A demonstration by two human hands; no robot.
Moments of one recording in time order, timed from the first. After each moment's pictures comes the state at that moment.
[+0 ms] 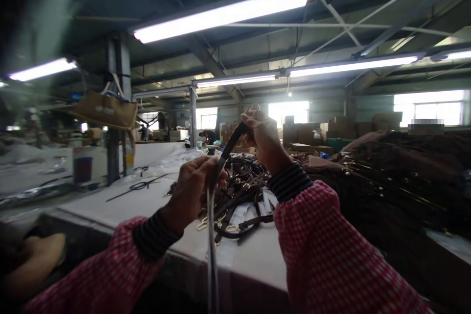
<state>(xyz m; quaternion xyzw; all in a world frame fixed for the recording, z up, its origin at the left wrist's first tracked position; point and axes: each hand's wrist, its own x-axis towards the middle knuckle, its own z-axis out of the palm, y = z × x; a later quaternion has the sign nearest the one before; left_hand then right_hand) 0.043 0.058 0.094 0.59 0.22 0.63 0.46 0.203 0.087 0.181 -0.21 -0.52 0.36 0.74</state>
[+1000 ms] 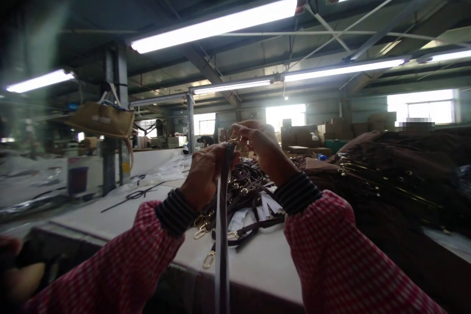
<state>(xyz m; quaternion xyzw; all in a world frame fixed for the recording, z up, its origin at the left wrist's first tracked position) 0.085 0.071 0.133 0.51 0.14 0.64 0.55 0.216 0.071 0.174 -0.31 -0.60 0.26 0.69</state>
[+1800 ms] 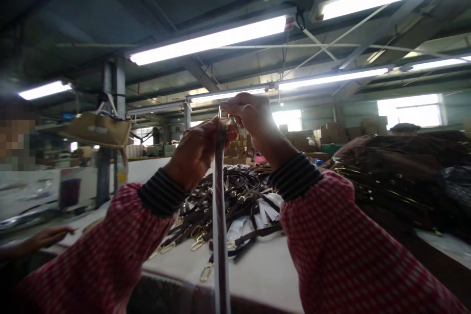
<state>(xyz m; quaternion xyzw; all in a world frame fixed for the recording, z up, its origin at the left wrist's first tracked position) 0.083 0.047 0.198 0.57 0.07 0.63 0.53 0.210 0.039 0.236 -0.21 -0.66 0.09 0.71</state>
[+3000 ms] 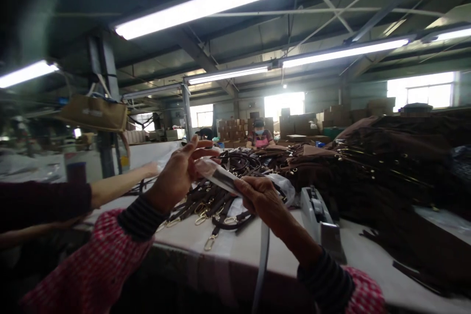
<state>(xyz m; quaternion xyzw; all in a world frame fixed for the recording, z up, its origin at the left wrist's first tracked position) 0.036 0.083 0.110 0.56 0.23 0.61 0.51 0.226 0.040 0.033 -0.36 -0.67 0.34 0.55</state>
